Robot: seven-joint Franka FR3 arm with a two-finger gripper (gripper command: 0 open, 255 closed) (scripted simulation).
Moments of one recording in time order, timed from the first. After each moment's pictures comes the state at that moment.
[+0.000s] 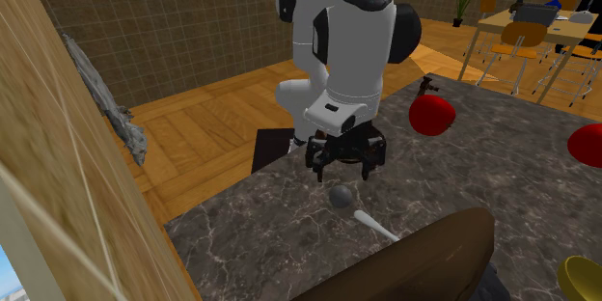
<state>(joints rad) 0.00 -0.13 0.05 -1.89 0.01 1.76 0.07</state>
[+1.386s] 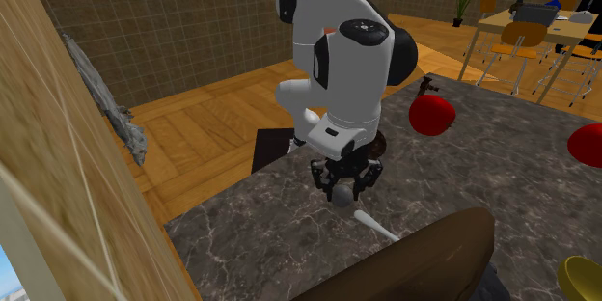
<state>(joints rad) 0.00 -0.10 0.05 -1.97 0.01 1.86 0.07</state>
